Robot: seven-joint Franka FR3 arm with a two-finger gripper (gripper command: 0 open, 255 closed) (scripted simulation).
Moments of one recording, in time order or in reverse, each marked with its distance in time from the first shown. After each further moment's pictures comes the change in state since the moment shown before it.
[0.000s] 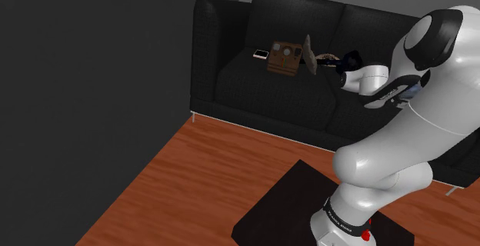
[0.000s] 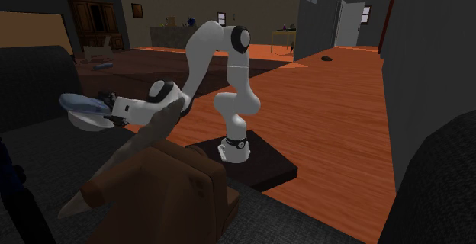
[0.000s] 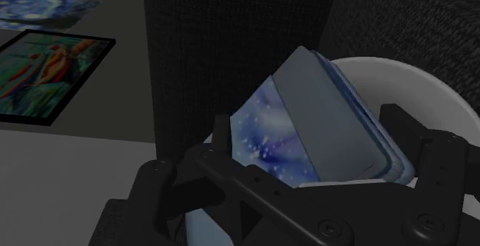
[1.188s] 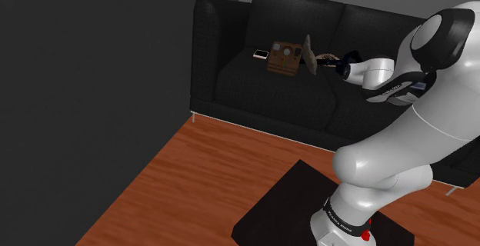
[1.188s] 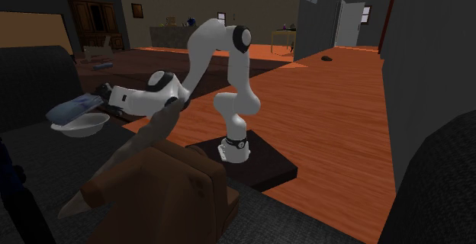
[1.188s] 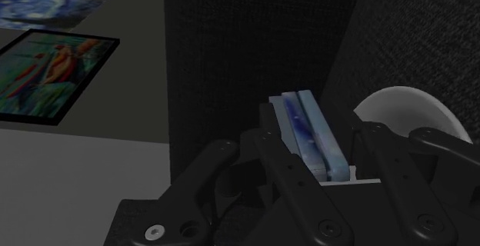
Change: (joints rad) arm -0.005 -0.054 0.010 0.031 0.012 0.006 -0.088
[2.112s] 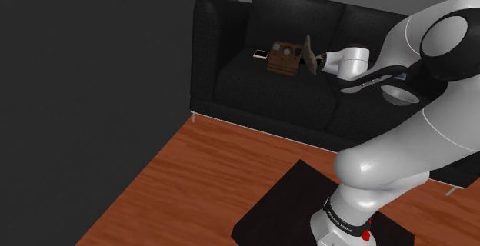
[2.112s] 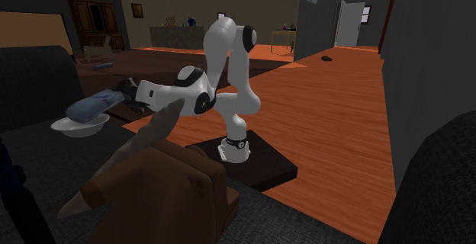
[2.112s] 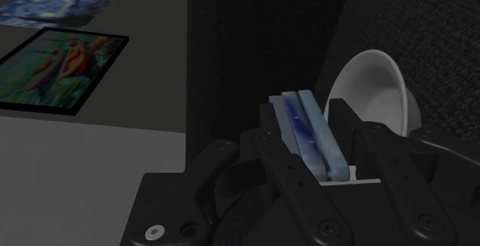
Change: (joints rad) arm 0.119 -0.096 0.181 -0.045 0.188 -0.238 -0.074
